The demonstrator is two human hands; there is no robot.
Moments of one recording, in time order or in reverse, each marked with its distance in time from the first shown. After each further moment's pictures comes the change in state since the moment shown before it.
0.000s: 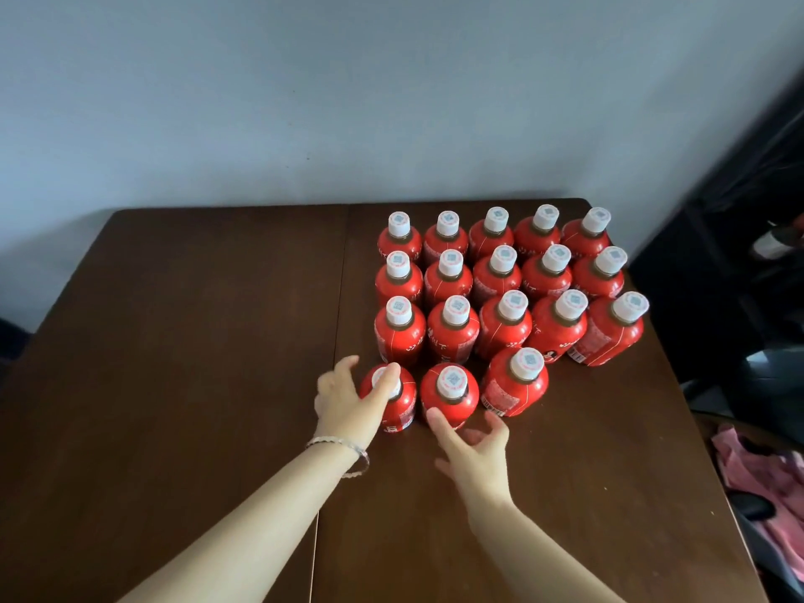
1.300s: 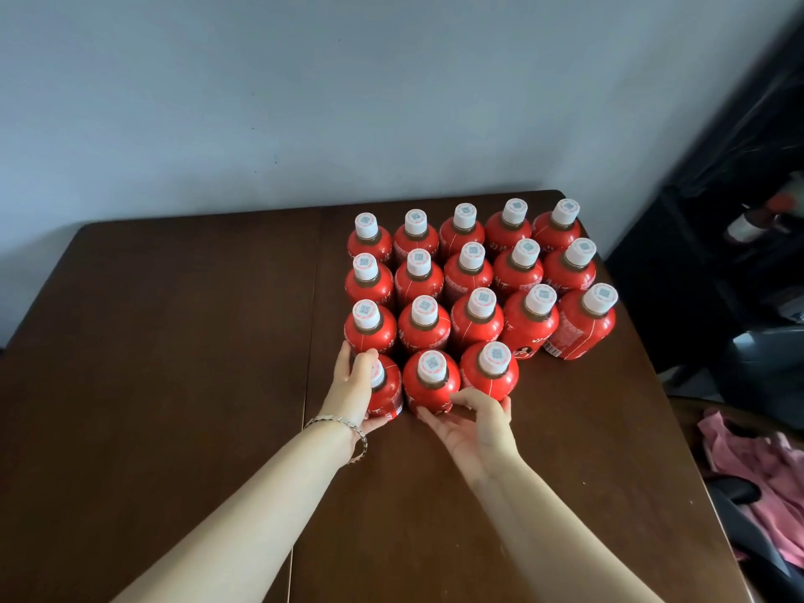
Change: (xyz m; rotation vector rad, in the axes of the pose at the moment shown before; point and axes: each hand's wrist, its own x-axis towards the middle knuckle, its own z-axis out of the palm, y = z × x) left_hand 0.020 0.031 0.033 -0.590 -0.172 -0.386; right_hand 0.041 -0.028 -0.018 0.805 -0.143 0.261
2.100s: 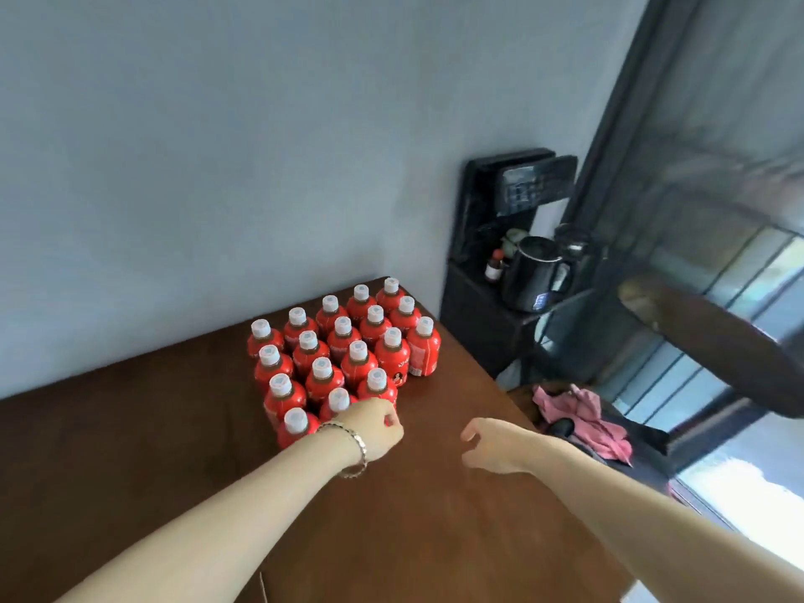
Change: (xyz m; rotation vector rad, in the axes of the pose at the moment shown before) left_hand -0.136 0.016 0.020 1.525 -0.460 0.840; right_hand -0.160 -0.067 -0.058 -1.931 0.228 -0.219
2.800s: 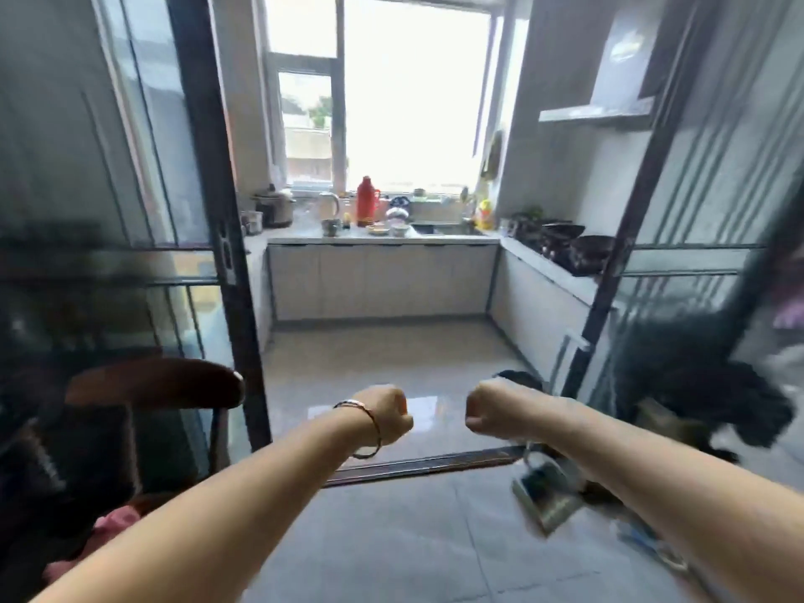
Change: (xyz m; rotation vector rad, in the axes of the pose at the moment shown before) left_hand -0.236 0.566 0.265 0.484 -0.286 1.166; right_hand -0.526 0.414 0.041 0.145 0.634 0.820
